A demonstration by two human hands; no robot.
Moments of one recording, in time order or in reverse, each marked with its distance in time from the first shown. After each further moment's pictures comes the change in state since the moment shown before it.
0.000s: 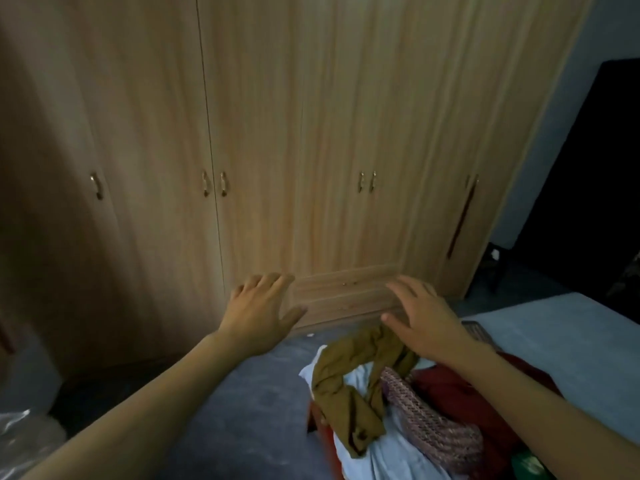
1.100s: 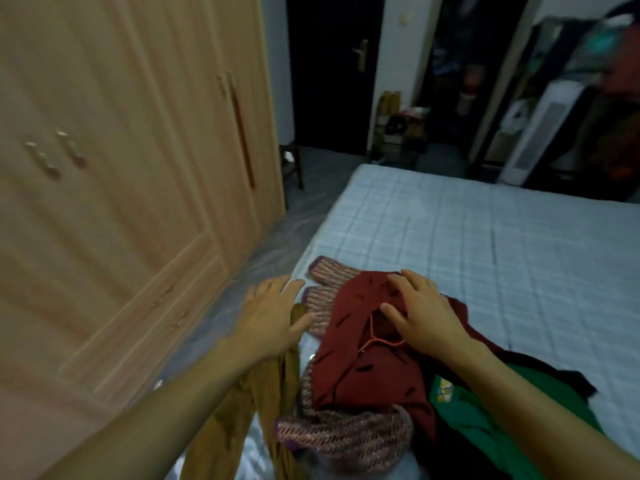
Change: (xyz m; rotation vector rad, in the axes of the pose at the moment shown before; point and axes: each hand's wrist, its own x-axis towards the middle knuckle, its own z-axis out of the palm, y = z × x) left_hand 0.381 0.277 0.288 -0.213 -0.432 0.856; right_hand 0.037 0.314 0.066 -0.010 0.058 1.015
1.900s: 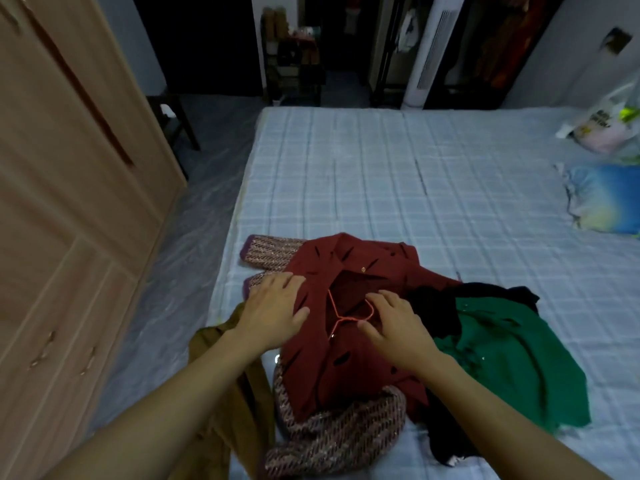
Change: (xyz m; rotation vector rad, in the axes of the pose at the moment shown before) left_hand 0.157 -0.009 0.118 -0.077 -0.223 0.333; right_hand 0.034 0.032 0.109 0.103 -0.140 0.440
